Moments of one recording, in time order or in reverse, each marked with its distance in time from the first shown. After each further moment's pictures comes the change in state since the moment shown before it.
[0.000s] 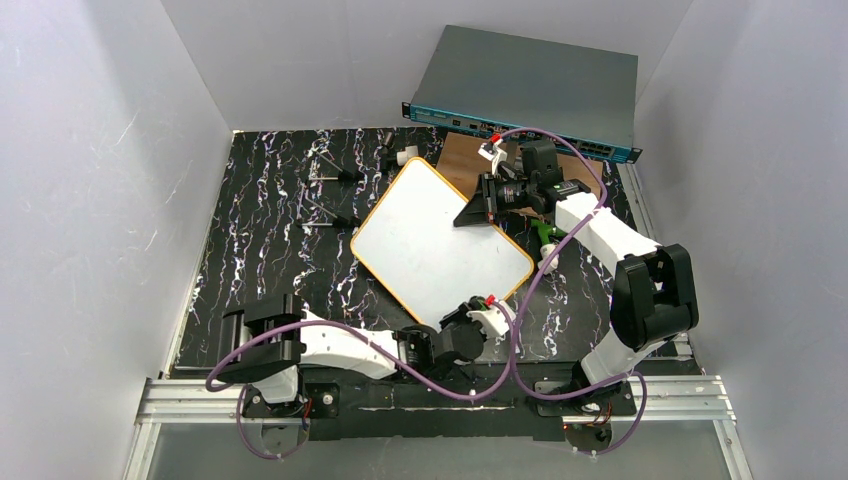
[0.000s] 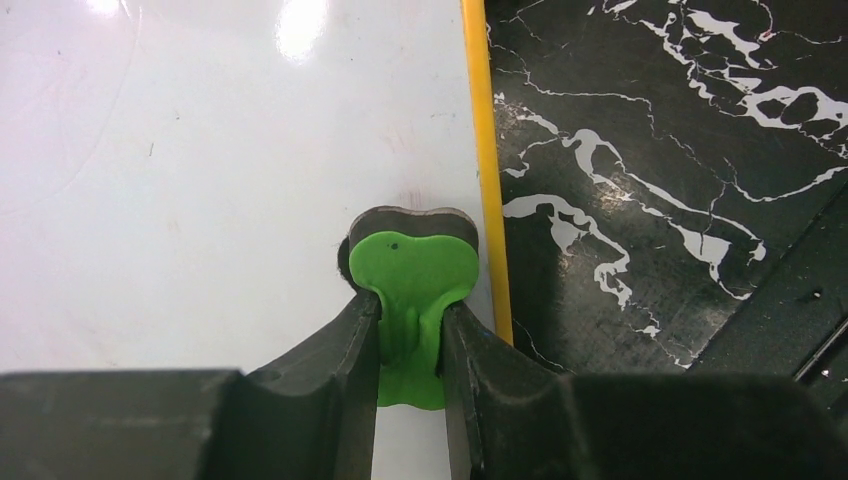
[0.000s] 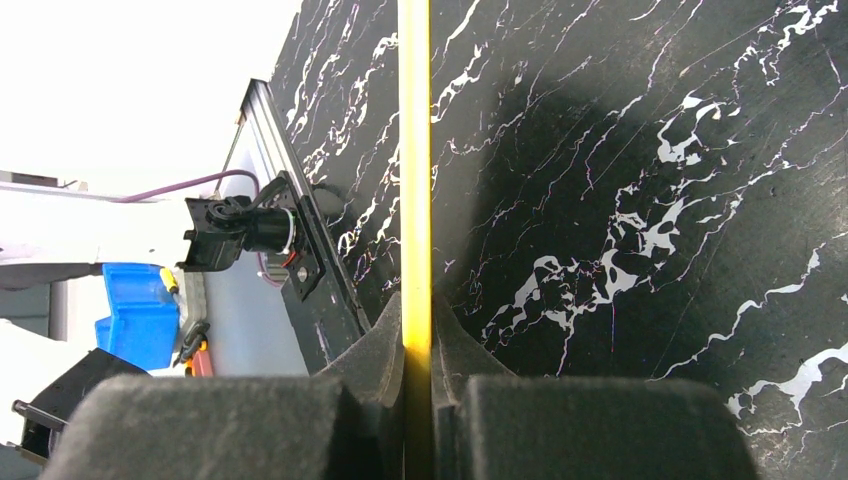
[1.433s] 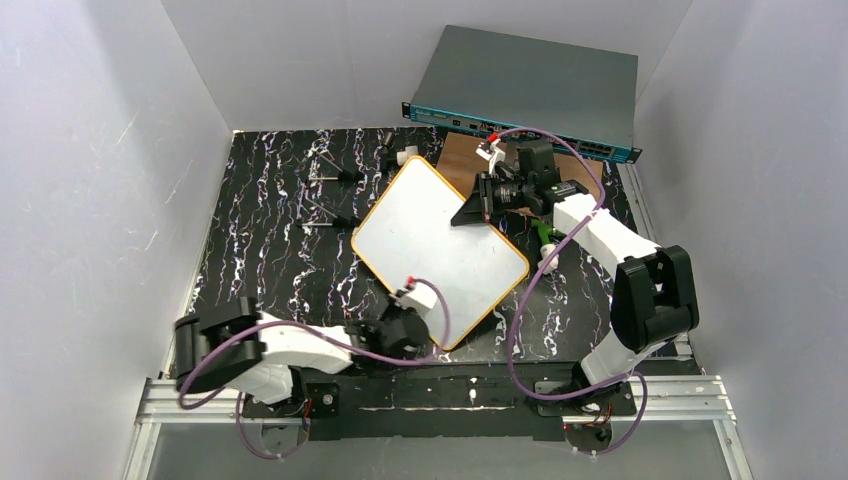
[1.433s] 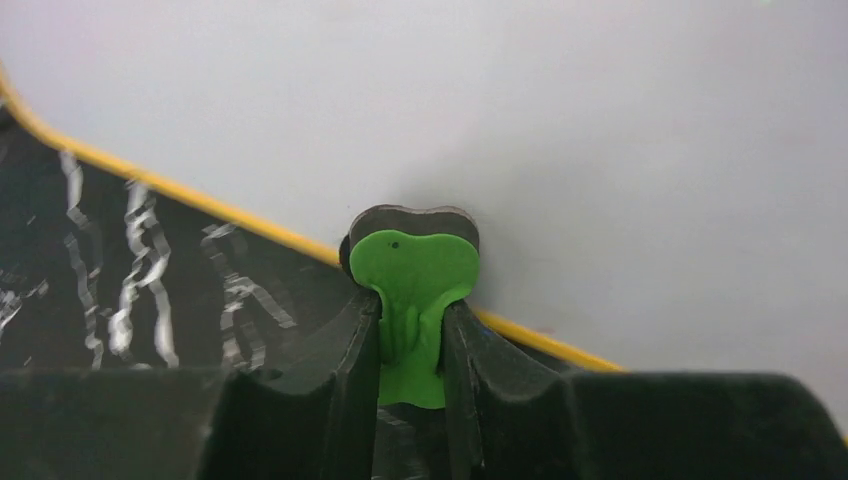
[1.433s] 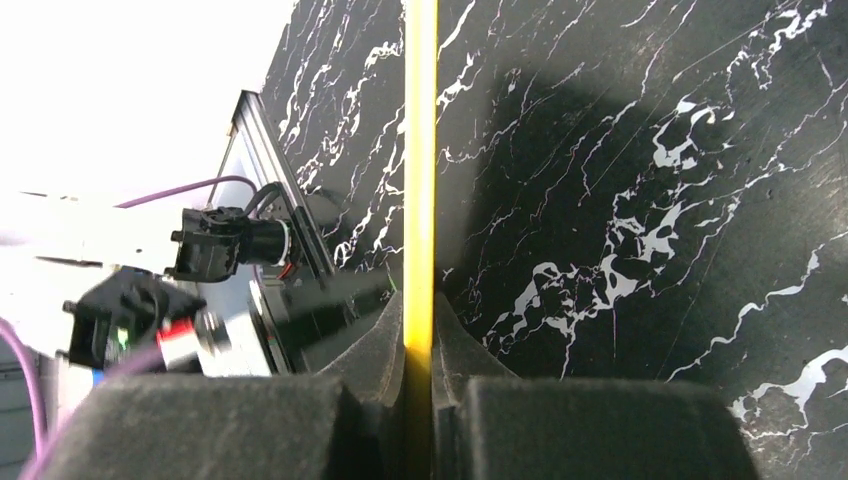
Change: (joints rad) left arm 0.152 -0.189 -0.322 -0.131 -0.125 -0.315; right arm 0.014 -0.009 -0.002 0.024 0.042 0.031
